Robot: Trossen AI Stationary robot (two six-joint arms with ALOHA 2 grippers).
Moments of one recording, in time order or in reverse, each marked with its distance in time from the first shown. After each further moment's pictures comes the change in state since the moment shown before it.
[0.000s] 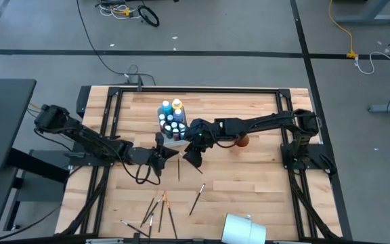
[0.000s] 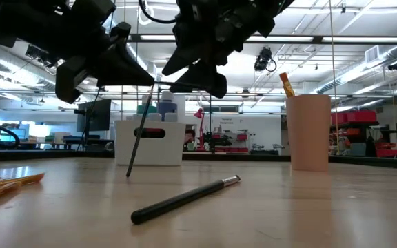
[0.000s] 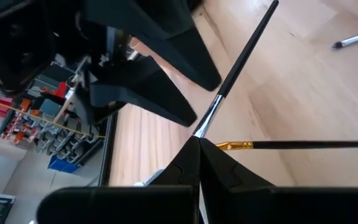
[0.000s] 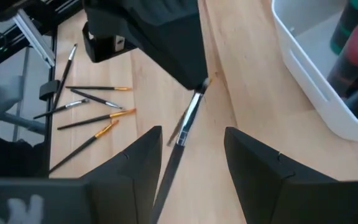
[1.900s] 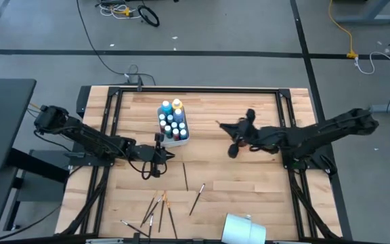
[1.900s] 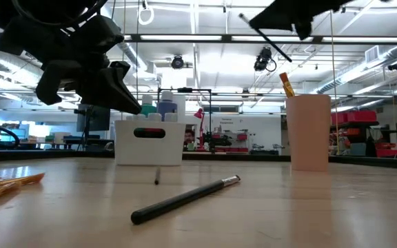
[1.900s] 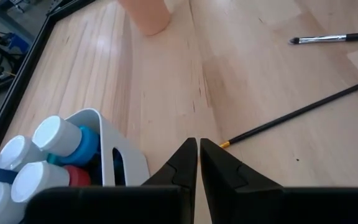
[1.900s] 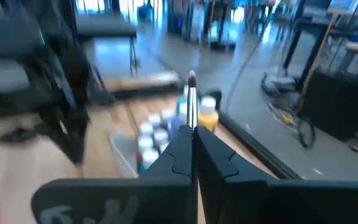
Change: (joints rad) left arm 0.074 0.000 0.000 -0.198 0.204 -0.424; right arm 0.225 -0.772 -0.691 0.514 0.929 -0.389
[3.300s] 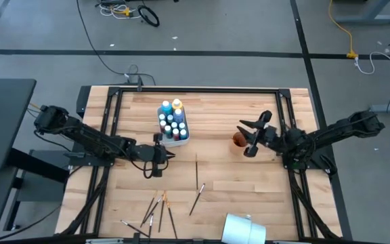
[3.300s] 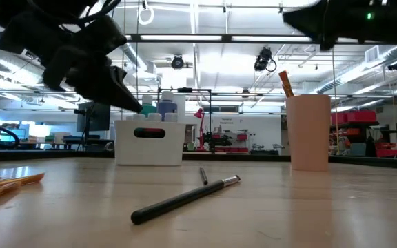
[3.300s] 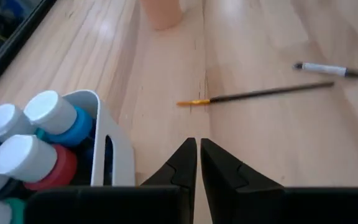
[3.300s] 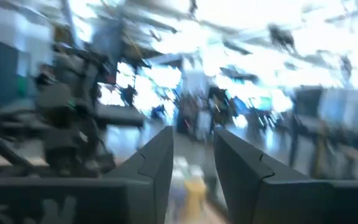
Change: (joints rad) left arm 0.000 0.000 0.012 -0.007 0.000 -0.214; right arm -0.036 -0.121 -0.511 0.950 -0.164 -0.367
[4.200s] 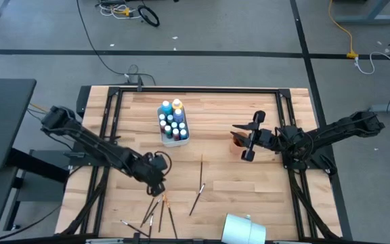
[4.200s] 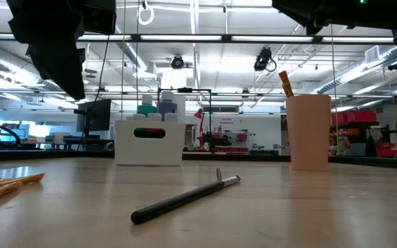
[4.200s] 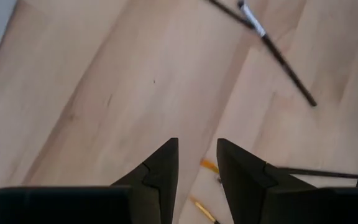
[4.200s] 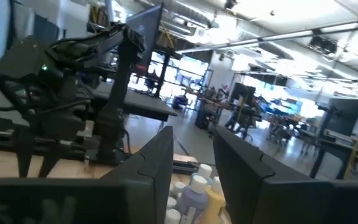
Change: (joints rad) left arm -0.235 0.128 0.446 -0.789 0.143 -0.924; right arm 0.001 0.000 0.135 -0.227 -0.134 -0.049
